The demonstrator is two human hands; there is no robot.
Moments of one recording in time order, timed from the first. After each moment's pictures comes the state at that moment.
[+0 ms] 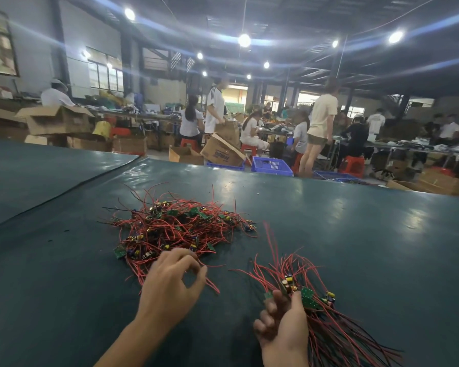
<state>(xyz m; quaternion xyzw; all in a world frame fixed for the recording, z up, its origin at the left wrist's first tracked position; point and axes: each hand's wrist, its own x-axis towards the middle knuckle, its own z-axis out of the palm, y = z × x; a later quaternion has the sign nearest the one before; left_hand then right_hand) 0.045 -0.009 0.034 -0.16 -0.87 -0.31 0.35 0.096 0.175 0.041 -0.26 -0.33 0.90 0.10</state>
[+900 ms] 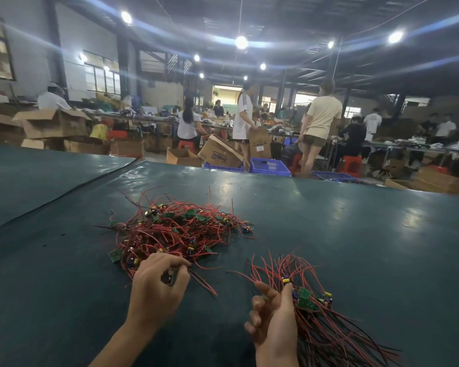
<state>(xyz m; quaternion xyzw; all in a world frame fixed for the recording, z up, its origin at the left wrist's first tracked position) 0.045 -0.018 0.038 -0.15 -0.79 -0.44 0.39 0.092 0.168 0.033 -0.19 -0.41 0.89 0.09</state>
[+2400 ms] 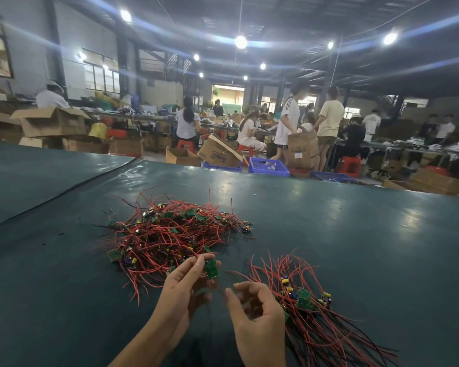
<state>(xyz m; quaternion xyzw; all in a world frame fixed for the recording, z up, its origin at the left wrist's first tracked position) 0.059 0.023 0.046 -0.06 -0.52 -0.85 -0.02 0.104 0.149 0.024 -0.01 -0.74 0.61 0.30</state>
